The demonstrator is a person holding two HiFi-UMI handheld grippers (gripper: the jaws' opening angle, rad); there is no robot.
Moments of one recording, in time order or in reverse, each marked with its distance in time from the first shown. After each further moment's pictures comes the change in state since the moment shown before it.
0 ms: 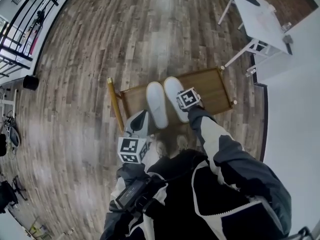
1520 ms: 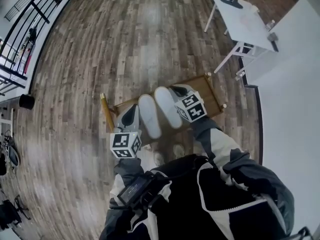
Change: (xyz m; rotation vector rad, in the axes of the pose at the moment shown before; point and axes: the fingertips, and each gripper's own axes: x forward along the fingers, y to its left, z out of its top) left arm 0.035 0.020 0.059 0.013 -0.136 0.001; right arm -0.162 0.015 0.113 -0.150 -0.531 -0.021
